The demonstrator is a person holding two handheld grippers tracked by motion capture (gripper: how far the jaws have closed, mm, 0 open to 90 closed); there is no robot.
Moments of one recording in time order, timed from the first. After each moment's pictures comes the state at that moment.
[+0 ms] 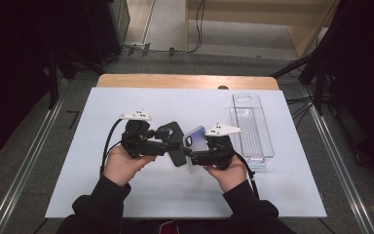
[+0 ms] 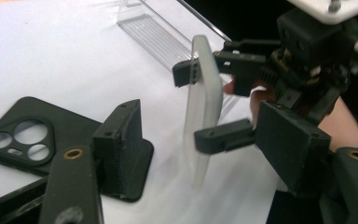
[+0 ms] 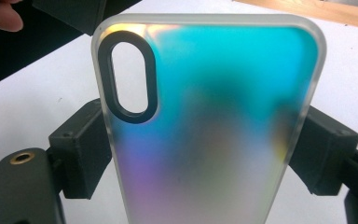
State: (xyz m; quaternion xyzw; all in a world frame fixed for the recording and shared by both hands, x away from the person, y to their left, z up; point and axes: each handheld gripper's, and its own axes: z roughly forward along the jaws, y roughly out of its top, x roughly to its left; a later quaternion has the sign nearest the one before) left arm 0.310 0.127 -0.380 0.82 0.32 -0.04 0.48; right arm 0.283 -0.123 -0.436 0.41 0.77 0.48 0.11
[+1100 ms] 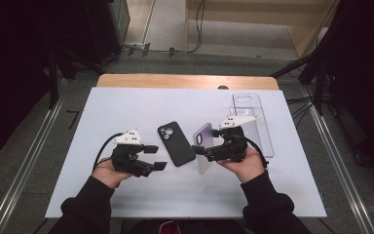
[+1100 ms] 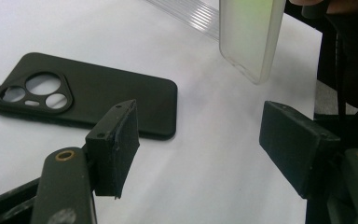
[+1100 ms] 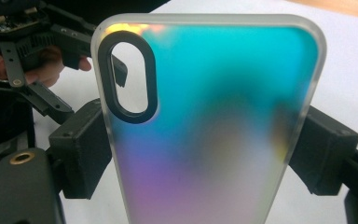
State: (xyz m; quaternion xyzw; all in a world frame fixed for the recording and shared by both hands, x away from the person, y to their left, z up) left arm 0.296 0.165 -0.439 0.86 0.25 -0.02 0.45; right arm 0.298 -0.159 -0.421 0.36 0.79 0.49 0.04
